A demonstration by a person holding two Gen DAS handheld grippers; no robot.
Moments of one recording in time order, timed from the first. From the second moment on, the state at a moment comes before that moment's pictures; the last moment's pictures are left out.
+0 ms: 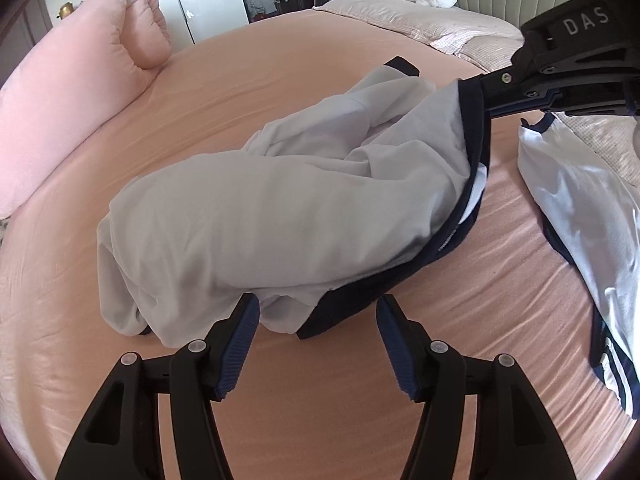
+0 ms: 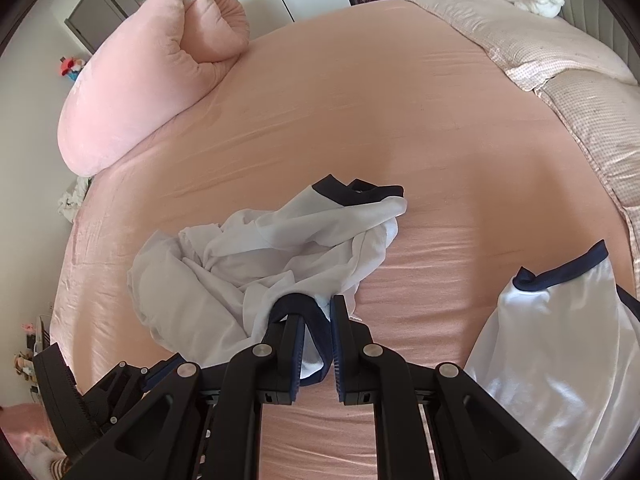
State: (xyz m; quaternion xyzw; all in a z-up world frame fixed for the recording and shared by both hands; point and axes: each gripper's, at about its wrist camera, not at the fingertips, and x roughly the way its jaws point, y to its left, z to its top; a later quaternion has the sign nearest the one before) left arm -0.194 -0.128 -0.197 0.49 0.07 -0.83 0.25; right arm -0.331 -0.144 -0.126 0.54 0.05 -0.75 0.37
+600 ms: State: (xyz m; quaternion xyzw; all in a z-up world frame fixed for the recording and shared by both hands) left arm -0.157 -0.165 -0.185 0.47 0.05 -0.77 0.44; right arm -0.326 -0.134 -0.143 0.55 0.05 -0.75 0.36
